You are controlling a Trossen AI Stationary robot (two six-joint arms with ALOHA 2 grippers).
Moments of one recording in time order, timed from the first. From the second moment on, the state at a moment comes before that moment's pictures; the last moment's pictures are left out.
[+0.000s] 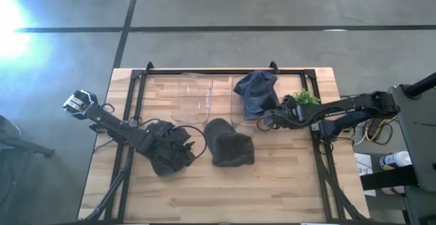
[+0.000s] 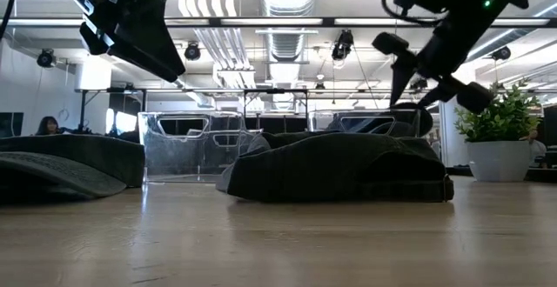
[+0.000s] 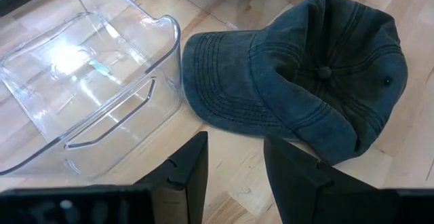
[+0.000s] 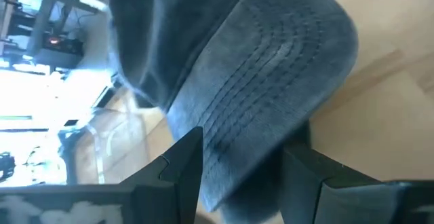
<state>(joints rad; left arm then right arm) -0.48 1.37 0.94 -0.64 -0.71 -1.00 0.01 1.24 0.72 -0.57 0.73 2.07</state>
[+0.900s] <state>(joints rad) -0.47 1.37 0.94 -0.65 -0.70 -0.94 0.05 1.39 1.07 -0.70 0.96 1.61</state>
